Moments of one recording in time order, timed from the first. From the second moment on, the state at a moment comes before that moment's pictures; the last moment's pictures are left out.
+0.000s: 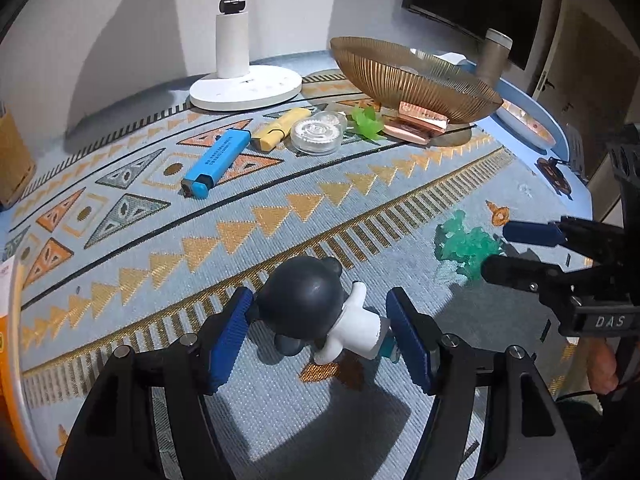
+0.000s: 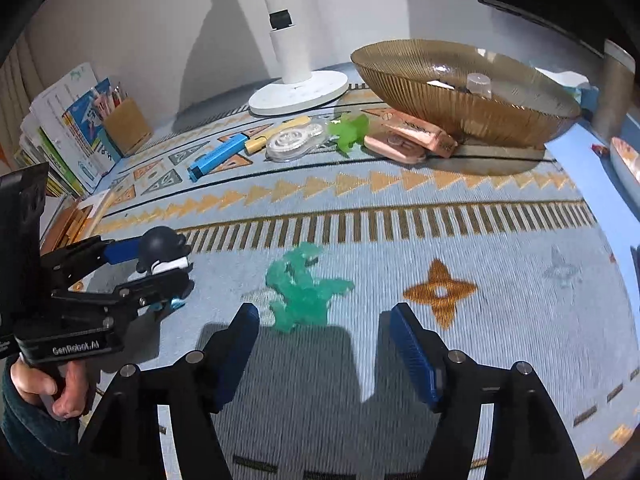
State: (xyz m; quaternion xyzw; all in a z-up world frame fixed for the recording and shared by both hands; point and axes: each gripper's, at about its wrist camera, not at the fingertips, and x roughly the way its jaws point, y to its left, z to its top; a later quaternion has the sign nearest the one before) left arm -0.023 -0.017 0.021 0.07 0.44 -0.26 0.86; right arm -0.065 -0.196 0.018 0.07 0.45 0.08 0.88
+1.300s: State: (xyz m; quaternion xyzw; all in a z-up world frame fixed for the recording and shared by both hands) left arm 0.078 -0.247 0.089 0.05 0.39 -0.34 0.85; right arm 0.024 -0.381 0.121 0.10 0.37 -0.08 0.92
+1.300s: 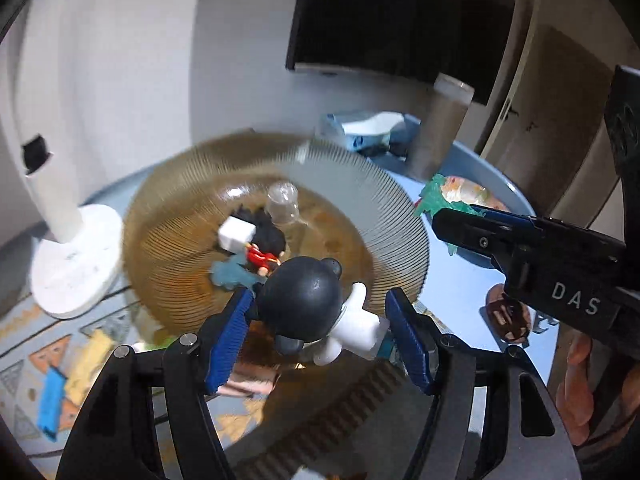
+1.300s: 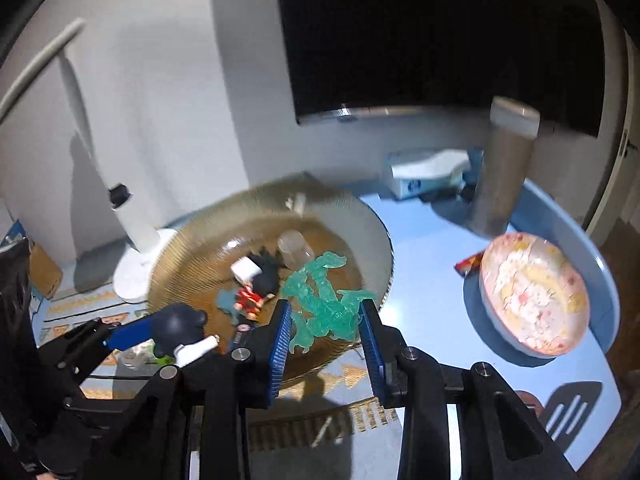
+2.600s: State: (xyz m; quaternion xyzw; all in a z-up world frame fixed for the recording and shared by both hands) left arm -0.042 0.054 0.148 -0.11 0.28 -0.19 0.93; right arm -0.083 -0.265 0.117 0.11 0.31 0.01 0.95
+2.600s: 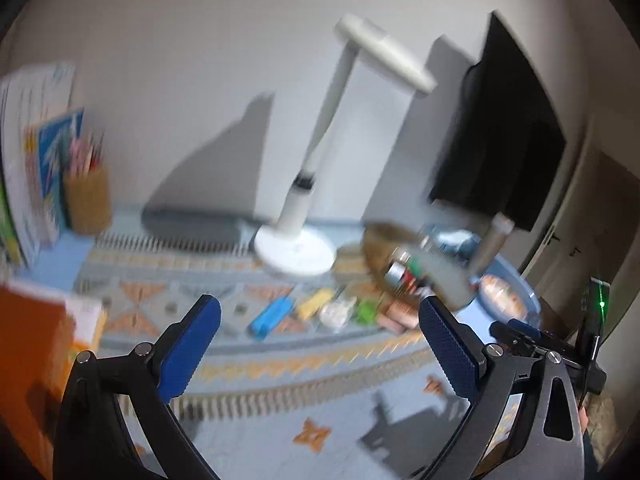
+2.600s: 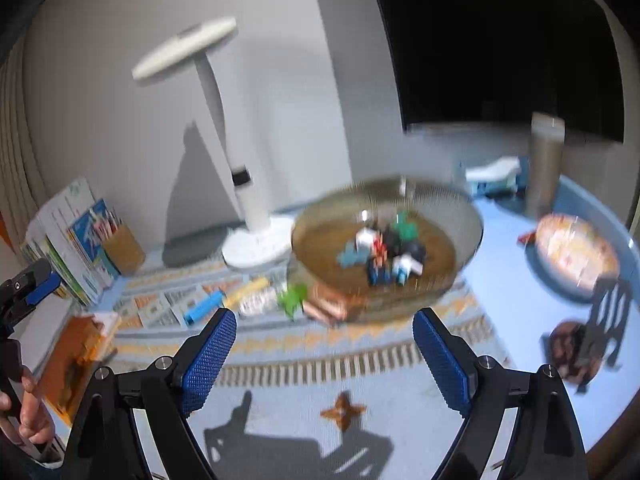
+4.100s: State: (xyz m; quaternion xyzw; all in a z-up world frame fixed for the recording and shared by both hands) left arm 0.100 -0.017 0.023 0.05 0.46 -0.20 0.86; right arm 0.037 -0.257 0.026 0.17 0.40 0.08 0.90
